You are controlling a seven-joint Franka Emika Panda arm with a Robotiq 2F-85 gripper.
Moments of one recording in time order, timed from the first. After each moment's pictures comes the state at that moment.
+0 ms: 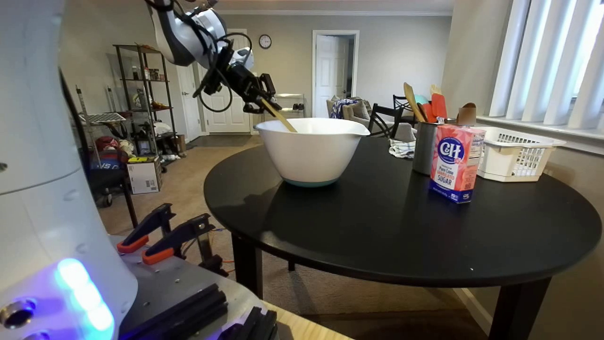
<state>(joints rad) 0.42 0.56 0.11 -1.74 -0.88 1.67 0.85</state>
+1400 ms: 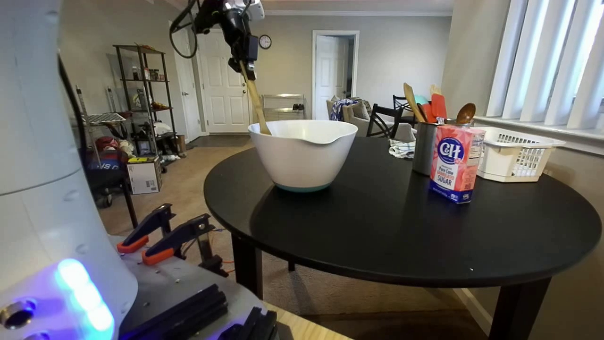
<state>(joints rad) 0.33 0.35 0.12 -1.66 -0.33 1.60 0.87</state>
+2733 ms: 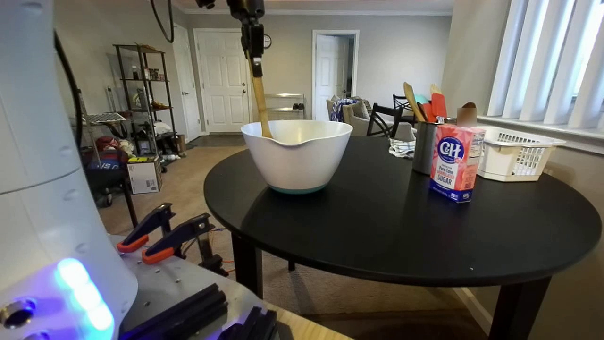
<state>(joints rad) 0.14 -0.22 0.08 -2.39 -0.11 2.17 1.01</state>
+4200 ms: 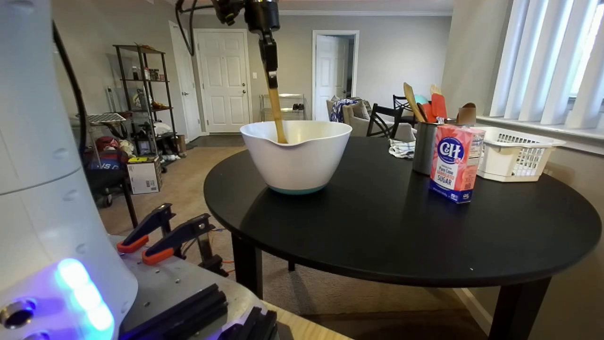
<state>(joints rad) 0.05 -0.11 0.12 -2.35 -0.12 2.32 1.13</state>
